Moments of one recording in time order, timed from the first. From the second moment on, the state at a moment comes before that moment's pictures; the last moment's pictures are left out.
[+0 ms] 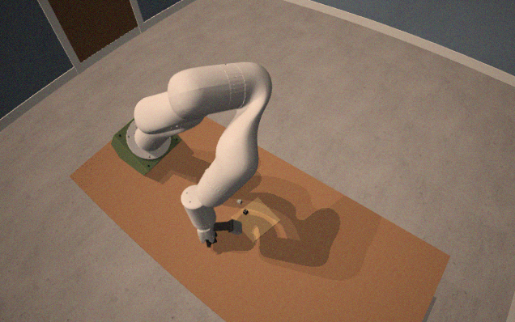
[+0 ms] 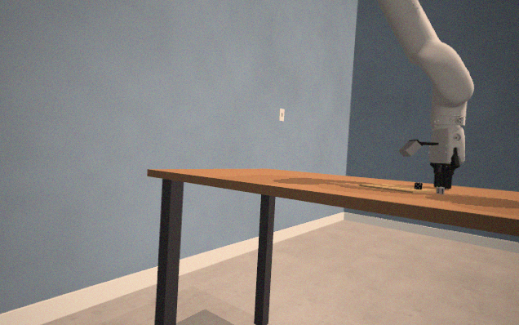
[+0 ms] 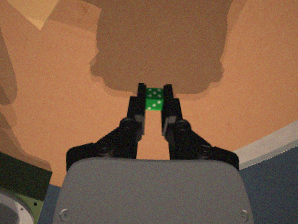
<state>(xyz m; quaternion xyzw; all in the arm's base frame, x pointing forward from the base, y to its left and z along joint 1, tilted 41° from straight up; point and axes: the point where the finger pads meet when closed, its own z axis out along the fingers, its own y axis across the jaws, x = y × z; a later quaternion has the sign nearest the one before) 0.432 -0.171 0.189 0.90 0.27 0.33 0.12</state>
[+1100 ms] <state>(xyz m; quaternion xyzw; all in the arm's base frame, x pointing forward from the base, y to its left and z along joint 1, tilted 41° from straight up) 0.430 -0.170 0.191 0.90 0.27 0.33 0.11</state>
